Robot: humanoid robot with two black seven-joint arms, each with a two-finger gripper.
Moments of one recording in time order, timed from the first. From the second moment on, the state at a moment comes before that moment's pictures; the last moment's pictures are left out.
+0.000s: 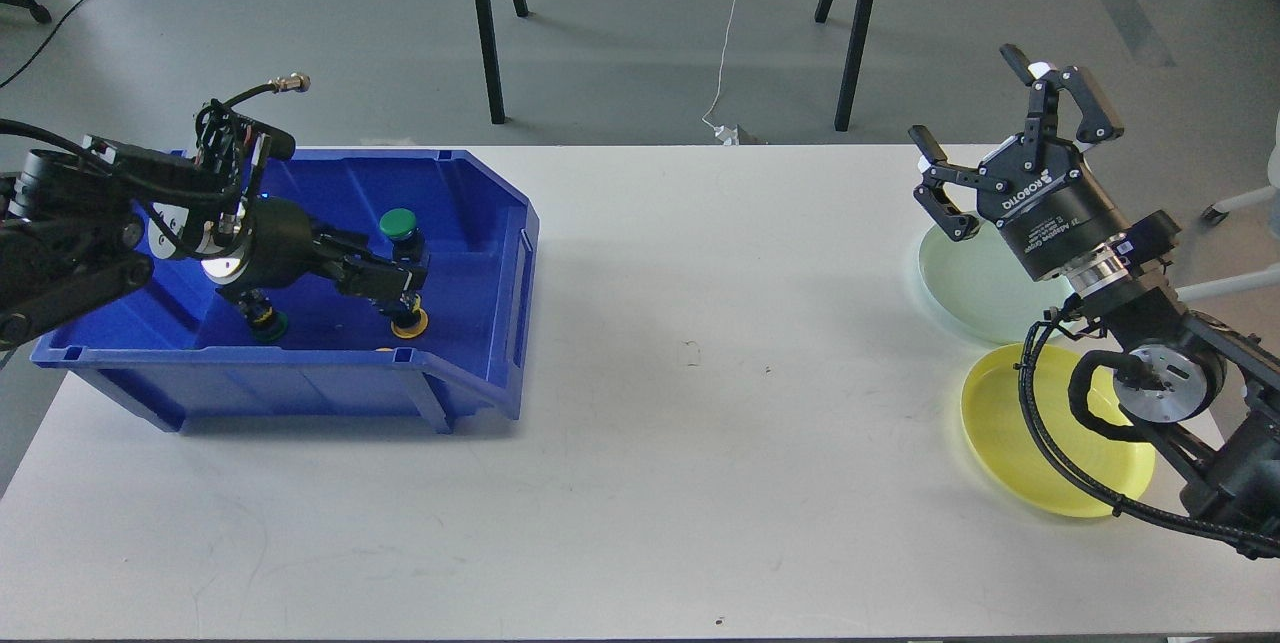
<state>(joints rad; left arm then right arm) -1.23 0.68 0.29 -0.93 1.43 -0.32 -0.49 0.52 -0.51 0.79 1.05 -0.19 0.49 0.49</state>
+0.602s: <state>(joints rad) -1.19 0.65 0.29 -0.89 1.43 -0.30 -0.49 0.52 -0.51 0.79 1.05 -0.19 0.49 0.49</state>
